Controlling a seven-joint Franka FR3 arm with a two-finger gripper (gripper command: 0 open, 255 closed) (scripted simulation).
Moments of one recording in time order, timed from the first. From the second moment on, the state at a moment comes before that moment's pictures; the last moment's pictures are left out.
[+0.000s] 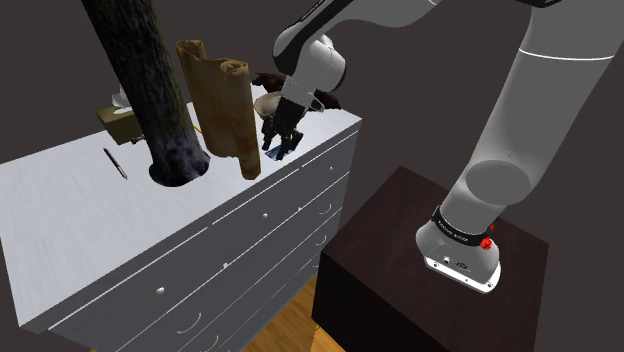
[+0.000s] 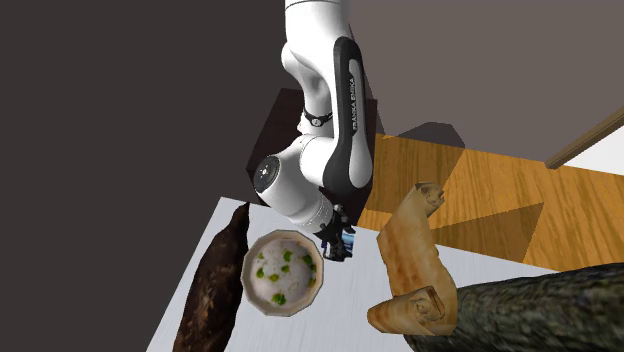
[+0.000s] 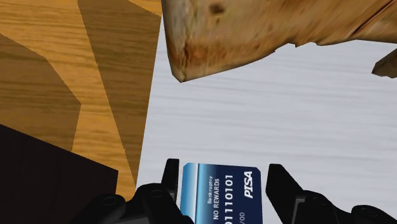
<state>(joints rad) -0.02 0.15 0.16 -2.28 0.83 2.35 1.12</state>
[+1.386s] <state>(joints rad) -0.03 0.04 0.15 -2.26 0.76 2.25 1.22</state>
